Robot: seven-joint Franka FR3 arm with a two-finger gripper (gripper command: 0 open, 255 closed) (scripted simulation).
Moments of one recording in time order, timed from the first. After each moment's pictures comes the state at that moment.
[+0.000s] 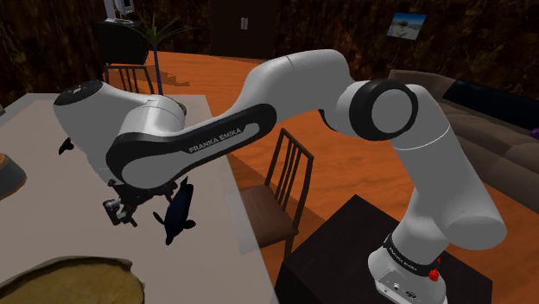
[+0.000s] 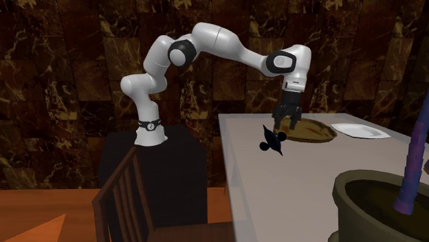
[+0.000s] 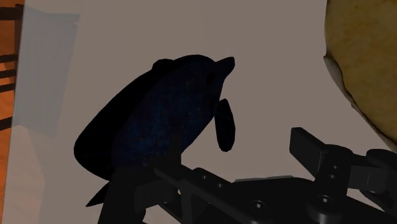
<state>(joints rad) 0.51 0.81 0.52 -1.20 -0.55 1.78 1.00</state>
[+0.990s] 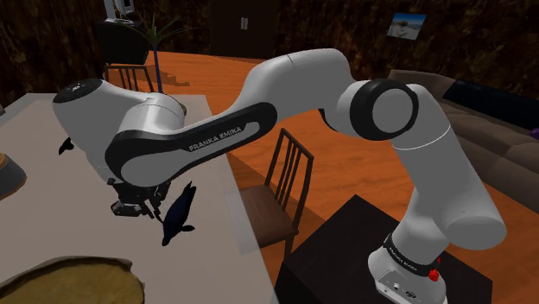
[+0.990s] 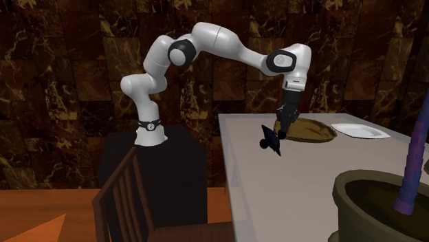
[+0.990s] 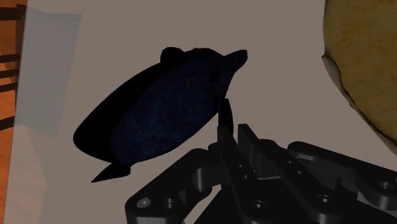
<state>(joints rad) 0.51 0.81 0.52 -1.20 -0.55 1.78 1.00</state>
